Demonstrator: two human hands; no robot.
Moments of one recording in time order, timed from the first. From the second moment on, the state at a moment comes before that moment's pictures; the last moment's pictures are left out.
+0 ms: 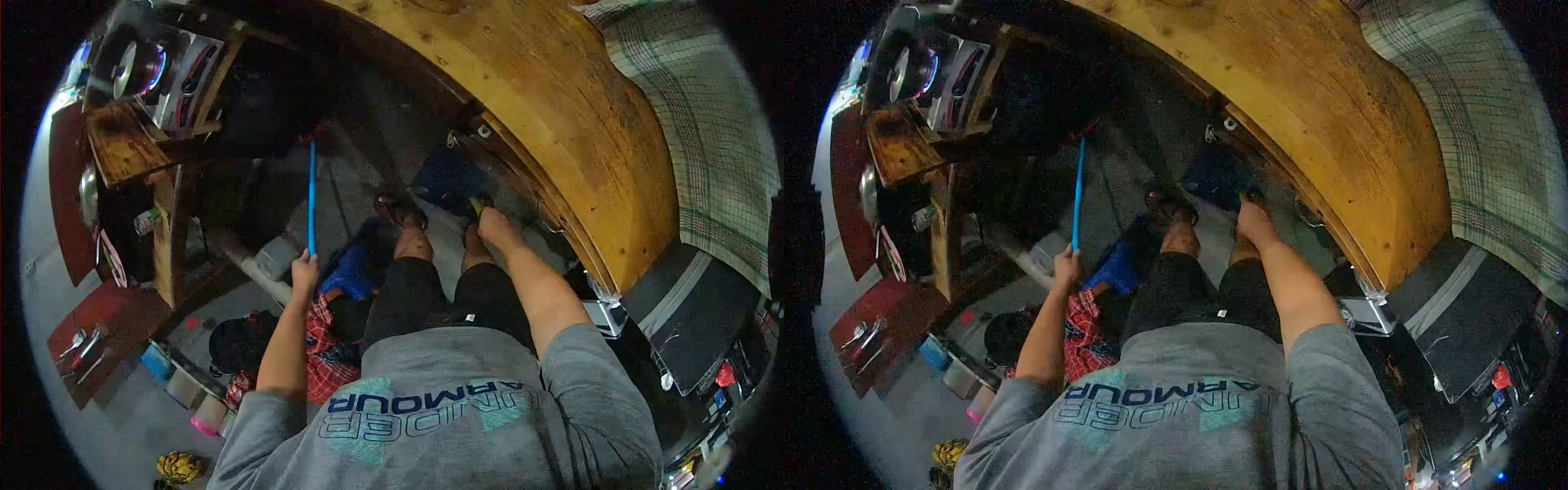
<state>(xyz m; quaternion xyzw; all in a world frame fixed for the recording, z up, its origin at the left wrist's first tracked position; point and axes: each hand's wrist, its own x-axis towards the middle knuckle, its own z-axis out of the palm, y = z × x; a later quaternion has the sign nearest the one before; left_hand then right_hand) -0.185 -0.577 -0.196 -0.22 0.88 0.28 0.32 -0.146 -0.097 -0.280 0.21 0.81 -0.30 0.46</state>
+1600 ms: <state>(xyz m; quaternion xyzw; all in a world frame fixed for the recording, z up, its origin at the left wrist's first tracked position) -0.002 -0.693 -0.015 -0.41 0.88 0.08 0.22 -0.142 0.010 -0.454 0.06 0.77 -0.15 0.62</state>
